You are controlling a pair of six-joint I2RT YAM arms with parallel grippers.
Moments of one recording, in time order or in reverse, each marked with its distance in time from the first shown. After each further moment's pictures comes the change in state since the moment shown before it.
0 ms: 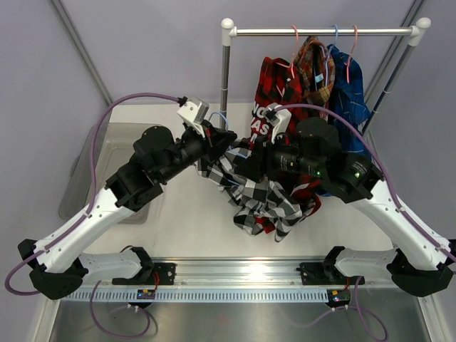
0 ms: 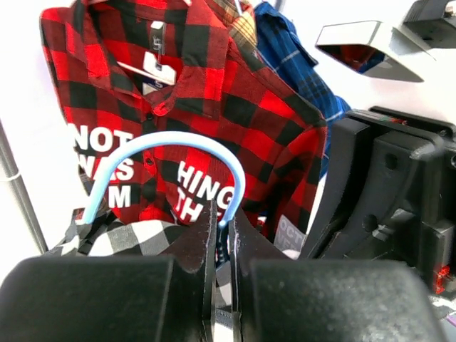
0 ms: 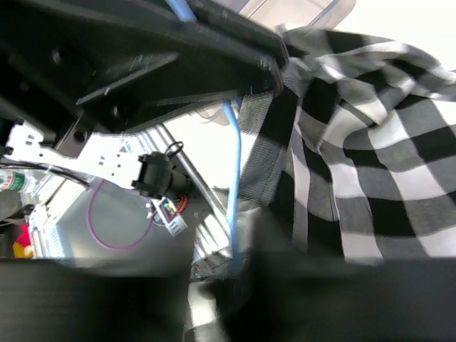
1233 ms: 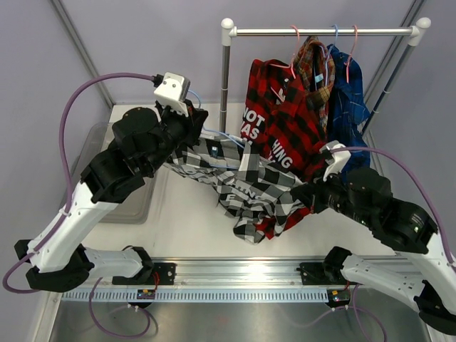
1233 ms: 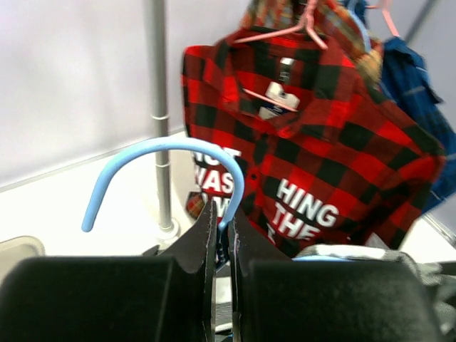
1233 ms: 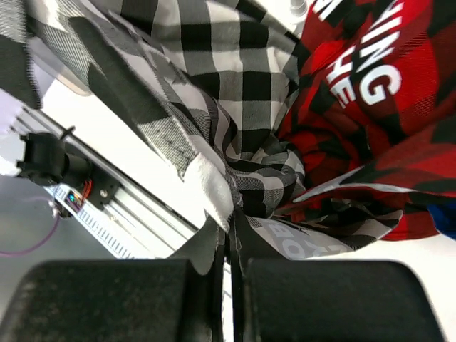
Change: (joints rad) left arm -0.007 0.073 0.373 -0.379 -0.352 0.126; right arm 0.016 -0.436 -0.267 -0.264 0.363 -0.034
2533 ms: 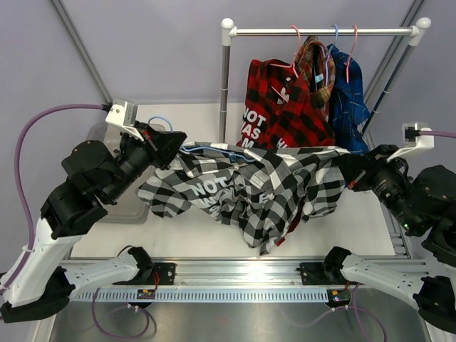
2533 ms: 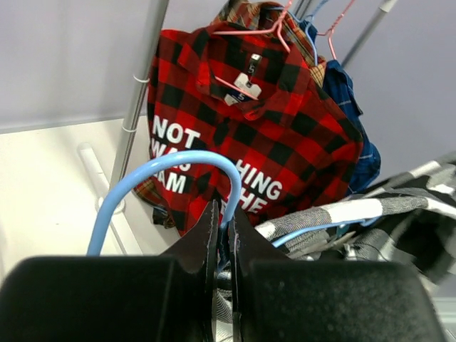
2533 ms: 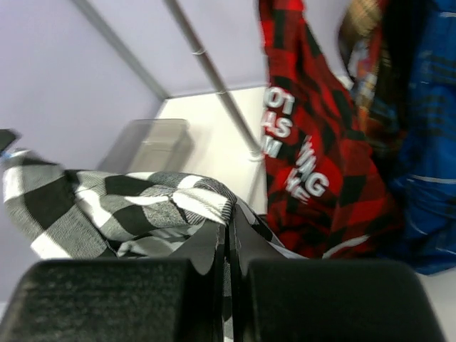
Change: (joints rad) left arm 0.034 -0.291 -0.189 -0.027 0.089 -0.246; right arm 0.011 0.018 0.378 -0.031 0.382 0.106
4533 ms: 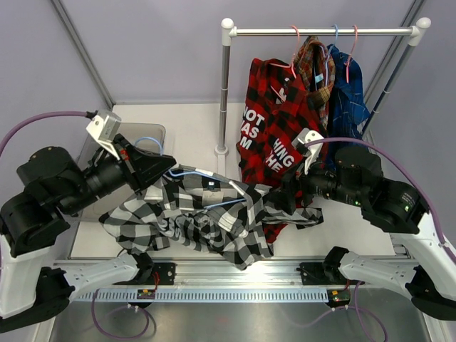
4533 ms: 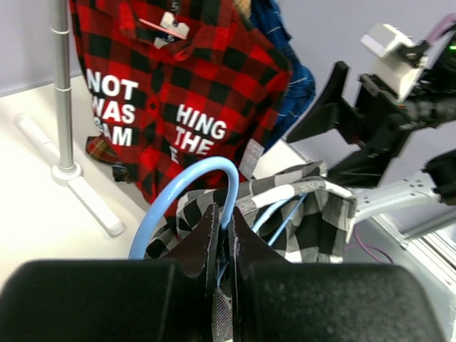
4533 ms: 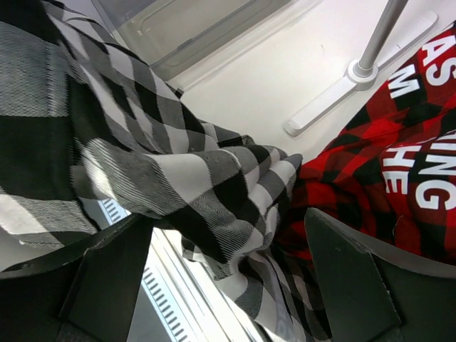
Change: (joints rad) left arm 0.013 0.010 0.227 -0.328 0.298 0.014; right arm -0.002 0.155 -0.182 0.052 -0.622 -0.374
